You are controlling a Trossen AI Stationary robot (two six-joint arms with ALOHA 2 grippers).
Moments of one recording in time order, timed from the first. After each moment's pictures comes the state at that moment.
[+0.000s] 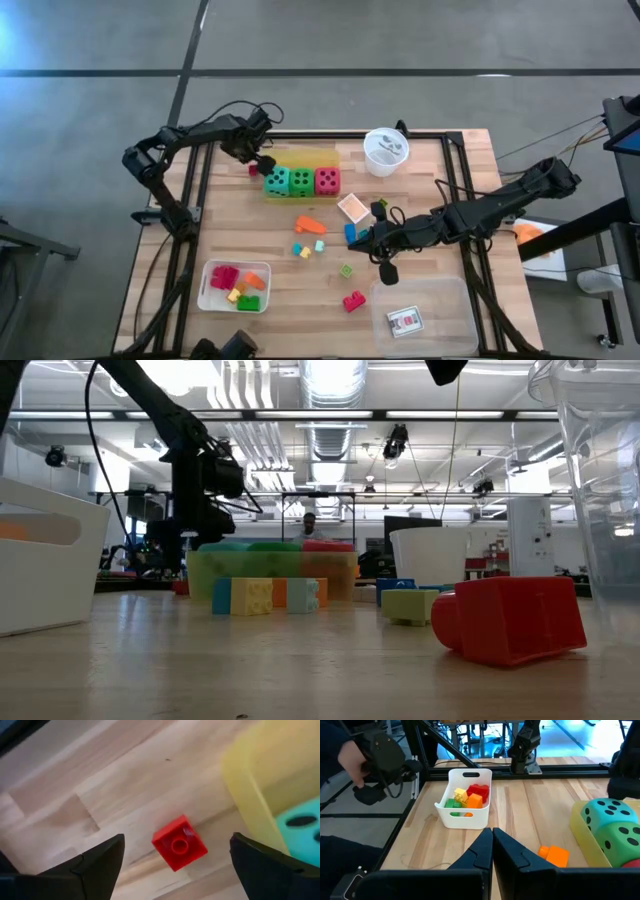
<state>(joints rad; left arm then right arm) 0.83 1.71 1.07 -0.84 -0.08 -0.20 0.38 1.28 0.92 0.01 0.26 0.21</state>
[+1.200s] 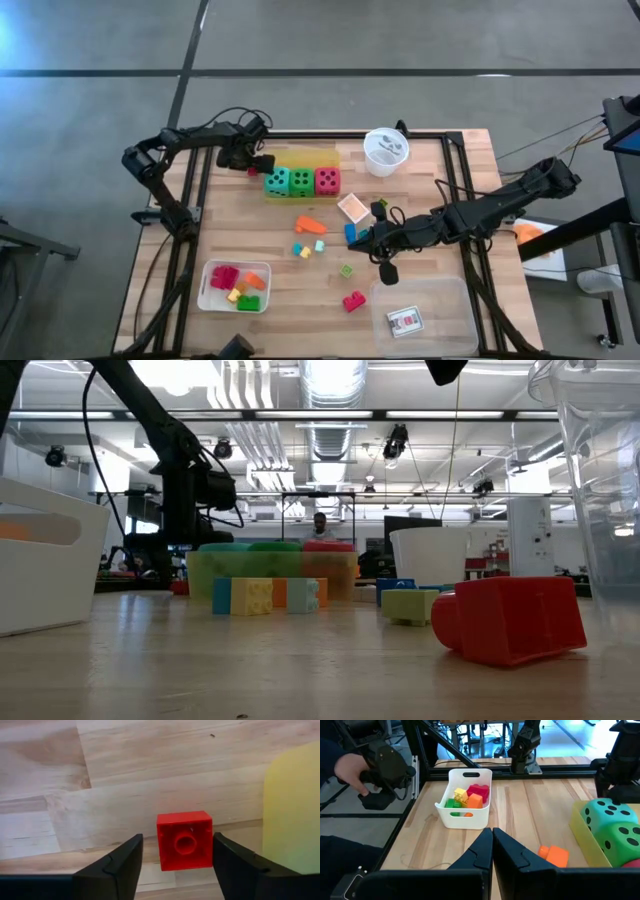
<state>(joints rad) 0.85 1.71 0.96 -0.74 -0.04 -0.58 0.38 1.28 0.92 0.00 0.26 0.21</state>
